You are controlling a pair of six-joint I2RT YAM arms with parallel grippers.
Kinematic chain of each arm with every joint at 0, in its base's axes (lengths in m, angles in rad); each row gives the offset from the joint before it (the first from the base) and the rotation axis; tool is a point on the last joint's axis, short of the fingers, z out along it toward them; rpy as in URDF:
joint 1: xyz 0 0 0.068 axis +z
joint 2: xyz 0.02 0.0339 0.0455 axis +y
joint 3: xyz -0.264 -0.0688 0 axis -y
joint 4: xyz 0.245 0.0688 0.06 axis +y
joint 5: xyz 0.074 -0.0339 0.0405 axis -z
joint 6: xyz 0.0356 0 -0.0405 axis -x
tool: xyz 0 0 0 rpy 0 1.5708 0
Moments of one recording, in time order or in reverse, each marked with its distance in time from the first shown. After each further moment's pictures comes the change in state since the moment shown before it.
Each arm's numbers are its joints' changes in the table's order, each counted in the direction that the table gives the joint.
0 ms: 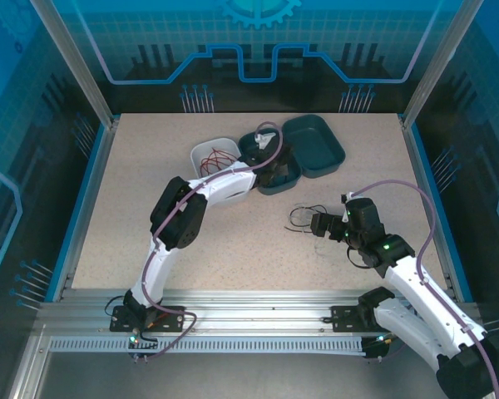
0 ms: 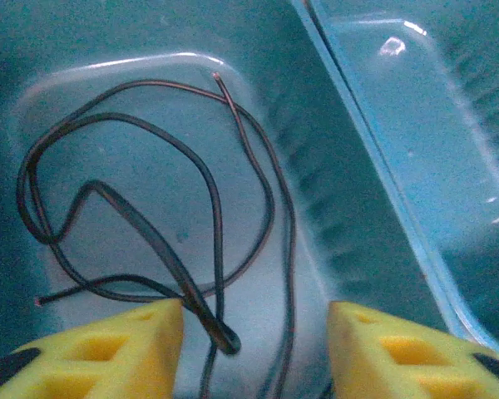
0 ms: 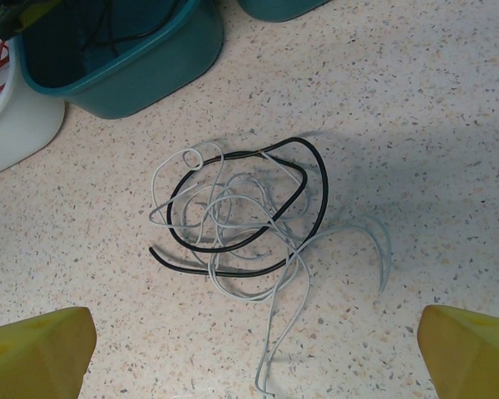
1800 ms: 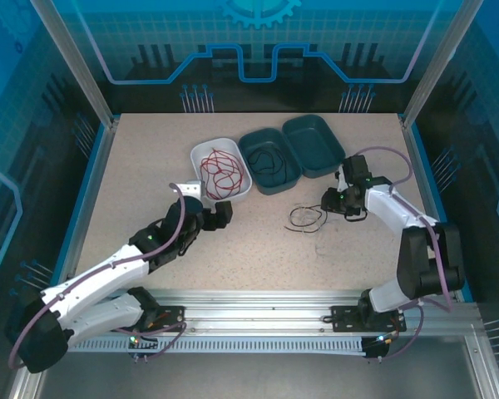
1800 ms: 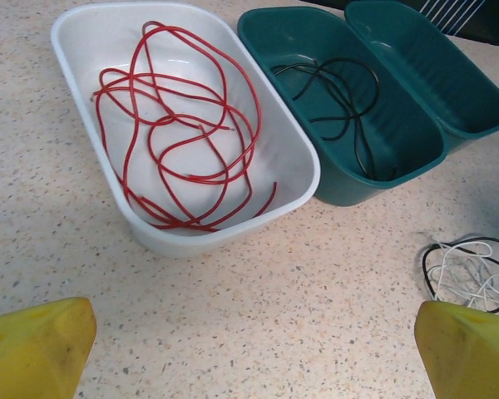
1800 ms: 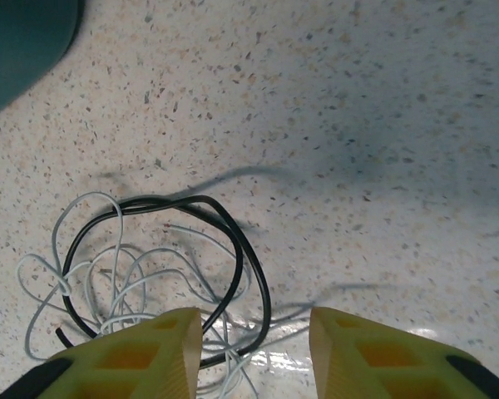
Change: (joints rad) left arm -0.002 -1.277 -1.198 -0.161 -0.018 -0.153; right arm -0.252 0.737 0.380 0.063 -0.214 0.169
